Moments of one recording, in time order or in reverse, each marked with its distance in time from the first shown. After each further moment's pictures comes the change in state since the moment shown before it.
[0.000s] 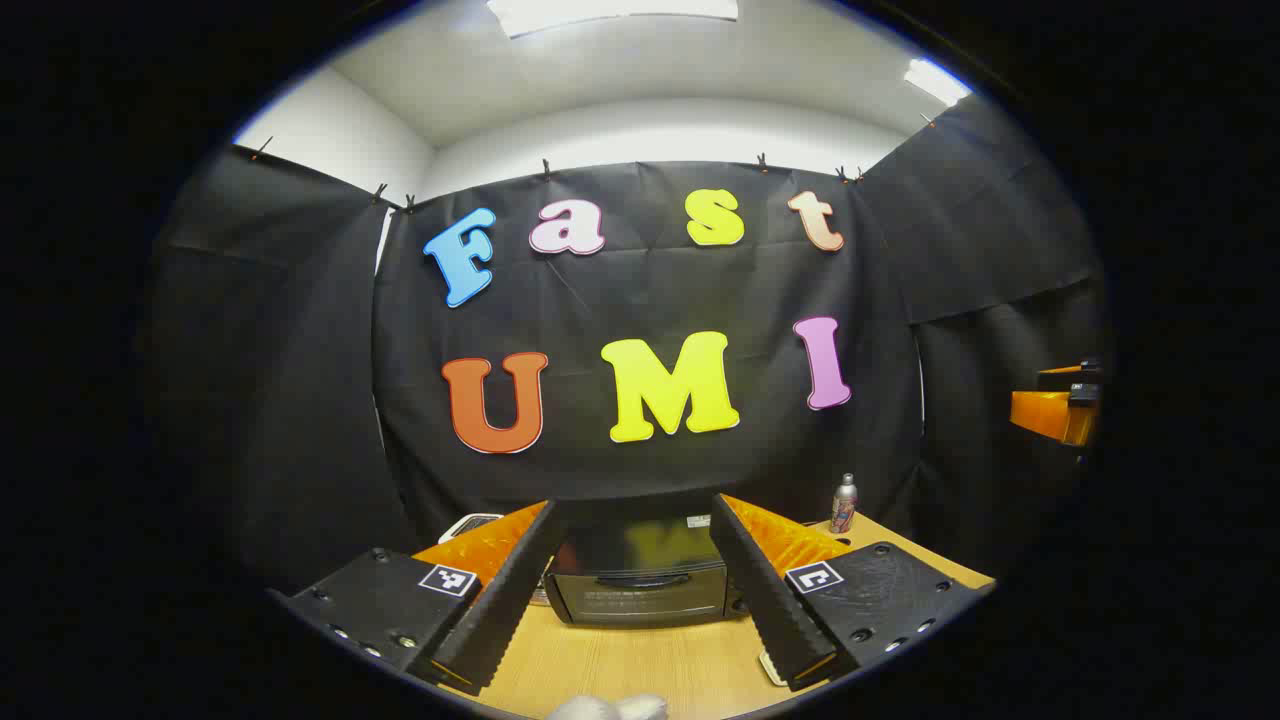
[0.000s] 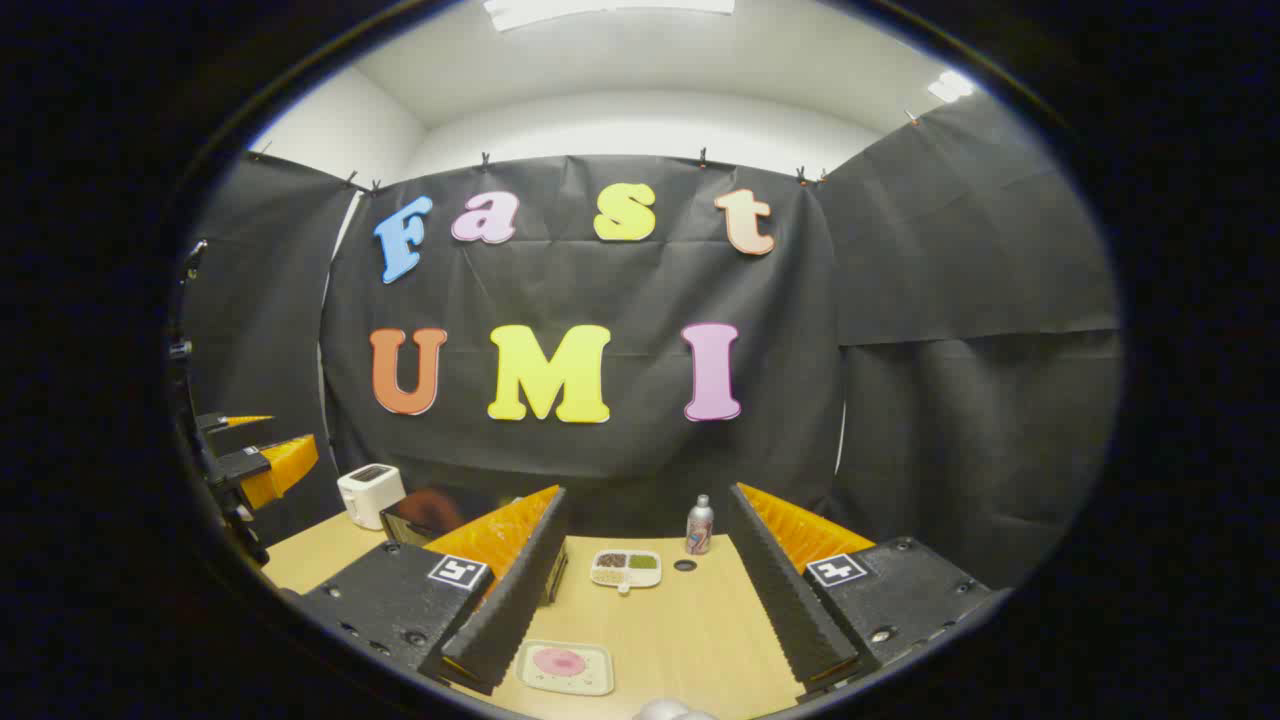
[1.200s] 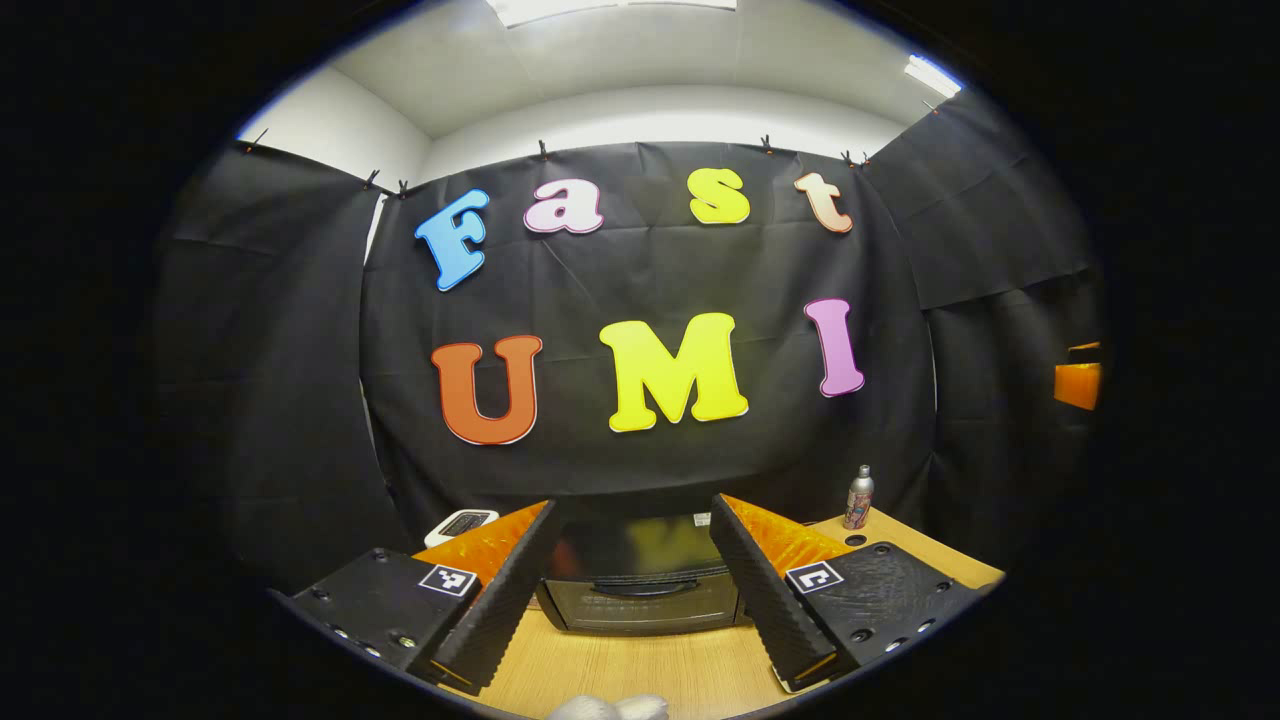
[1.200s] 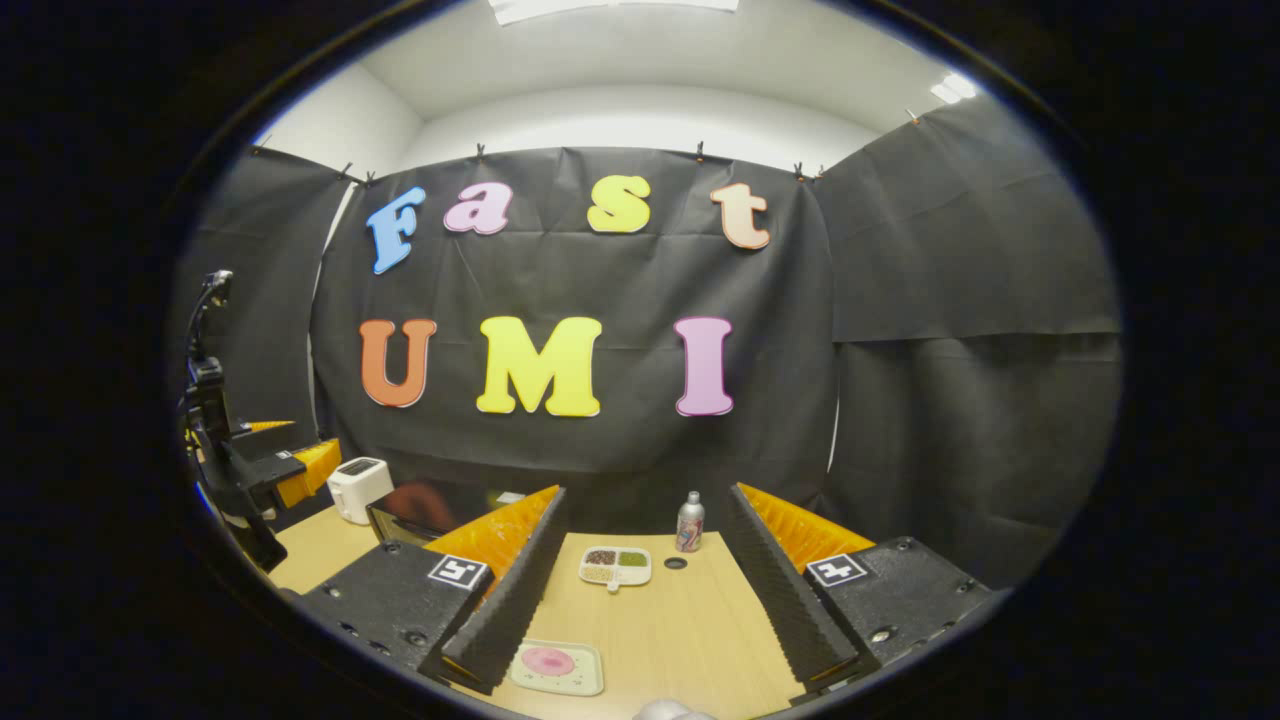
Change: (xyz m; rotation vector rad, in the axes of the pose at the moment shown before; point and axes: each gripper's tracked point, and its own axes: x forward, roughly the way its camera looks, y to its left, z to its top) left arm 0.064 -0.003 -0.034 0.004 0.030 -0.002; right arm 0.013 -0.011 -0.003 -0.010 0.023 -0.028
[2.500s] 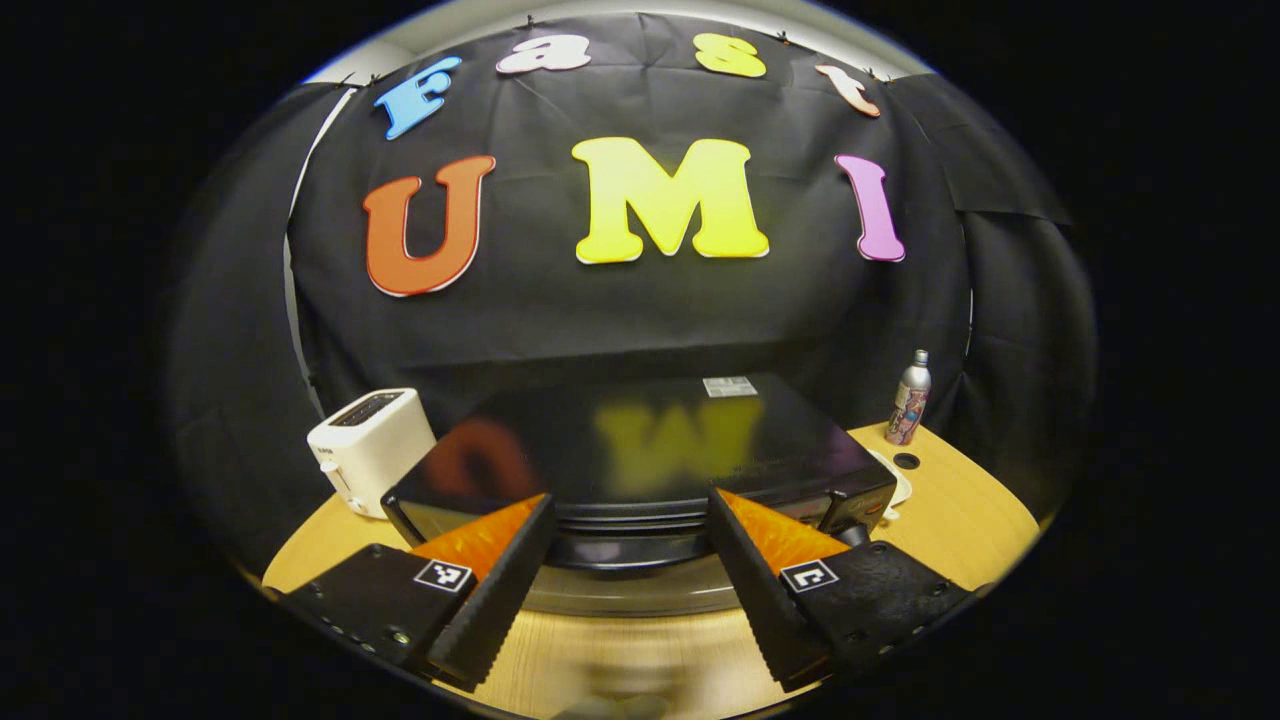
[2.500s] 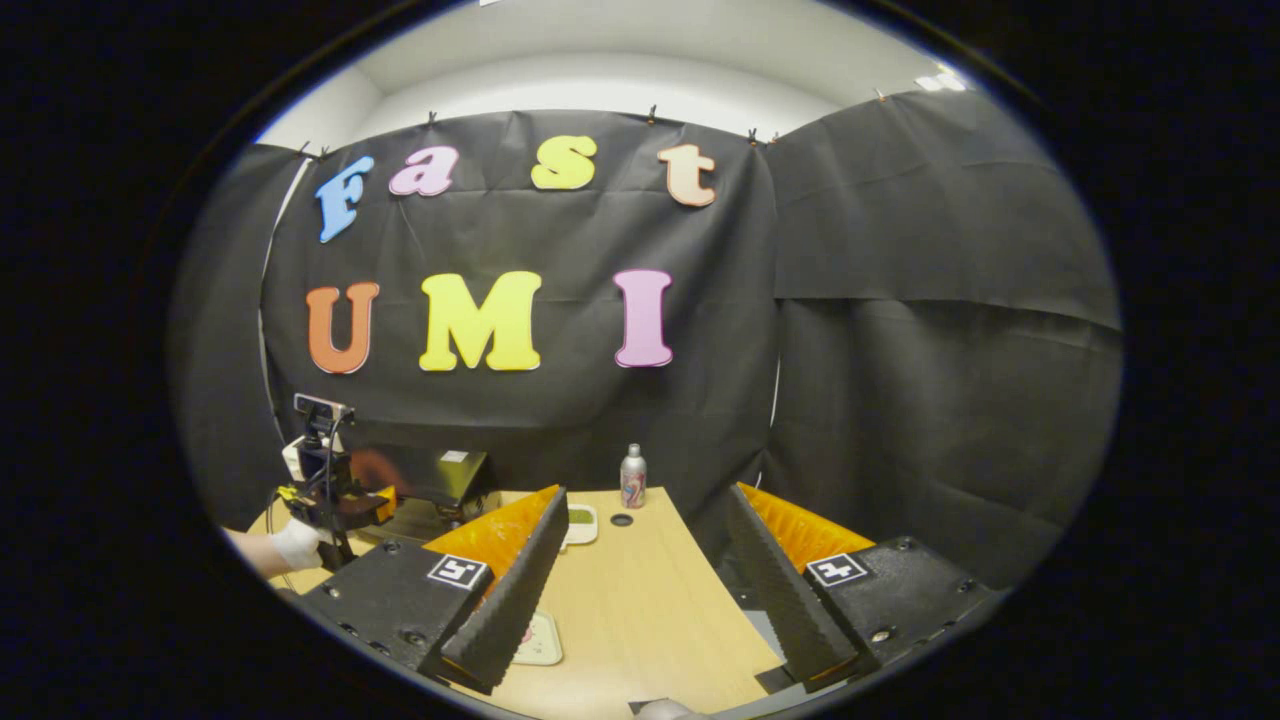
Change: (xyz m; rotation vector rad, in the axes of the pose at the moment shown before) left arm 0.158 -0.024 -0.215 -0.047 0.346 -0.053; right arm -0.020 -0.049 -0.036 0.016 0.138 -0.144
